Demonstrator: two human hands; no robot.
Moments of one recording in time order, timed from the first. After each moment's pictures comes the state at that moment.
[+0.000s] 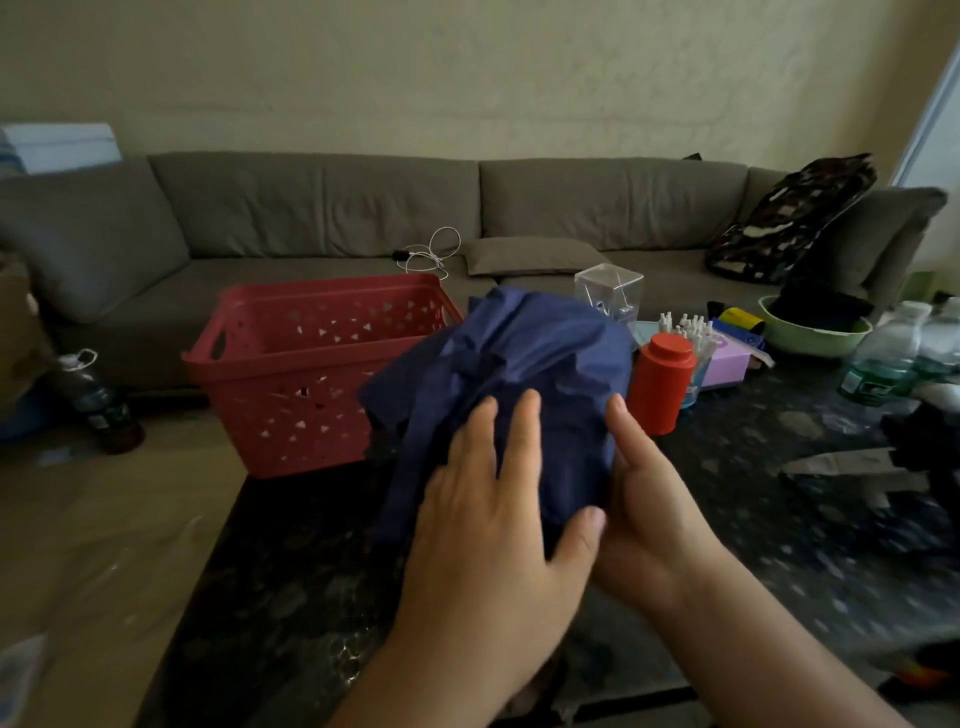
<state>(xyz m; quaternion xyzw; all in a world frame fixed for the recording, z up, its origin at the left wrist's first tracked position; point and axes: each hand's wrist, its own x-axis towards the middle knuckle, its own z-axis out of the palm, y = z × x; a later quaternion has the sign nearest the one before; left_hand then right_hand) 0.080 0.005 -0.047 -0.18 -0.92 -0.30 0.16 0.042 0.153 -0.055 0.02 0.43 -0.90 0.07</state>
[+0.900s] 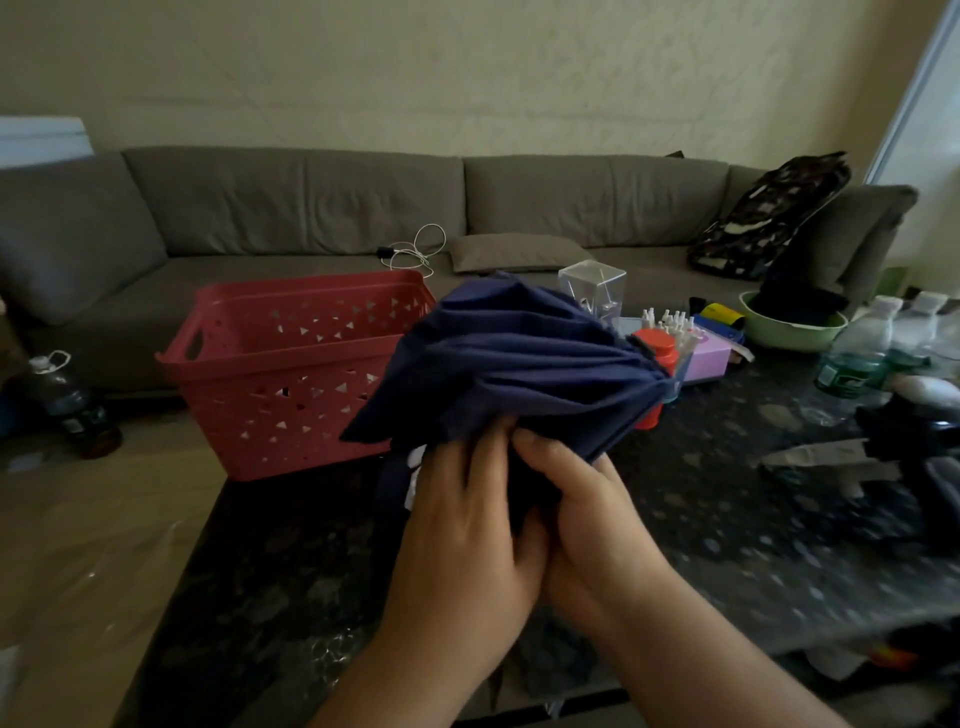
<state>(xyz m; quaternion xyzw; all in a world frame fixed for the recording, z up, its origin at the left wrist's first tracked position) 0.061 0.005 -0.080 -0.19 -0.89 -0.32 0.28 0.062 0.114 -0.049 0.01 0.43 -0.90 -0.02</state>
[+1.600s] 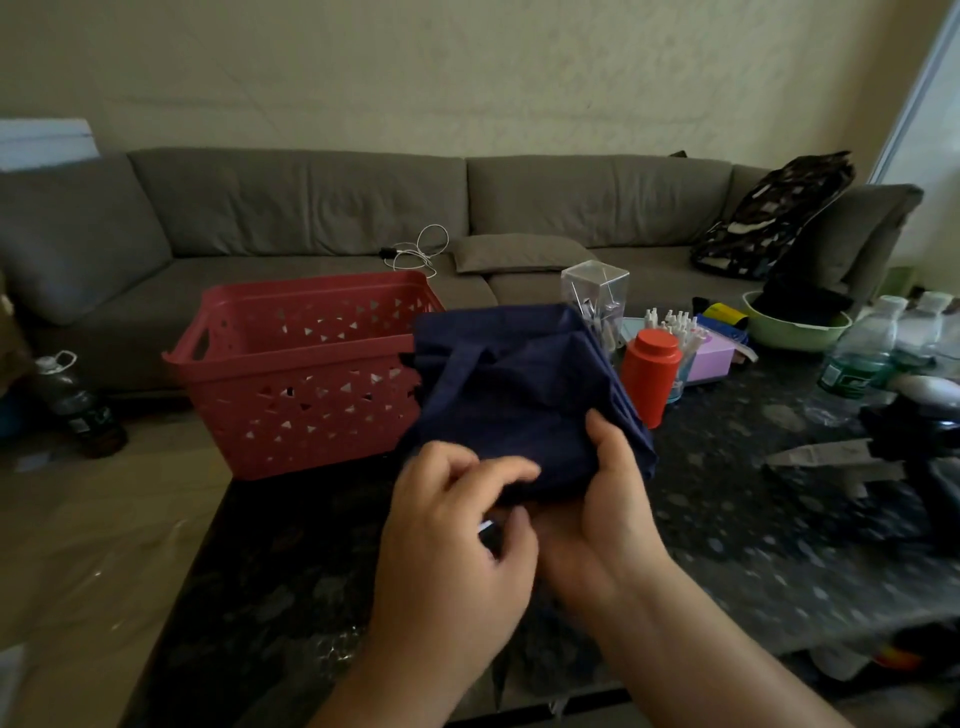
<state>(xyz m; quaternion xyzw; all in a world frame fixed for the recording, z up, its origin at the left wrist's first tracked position) 0.069 -0.006 -0.076 -0.19 -0.85 -0.38 0.32 0.049 0.118 -0.049 0.13 0.26 -0.96 0.06</state>
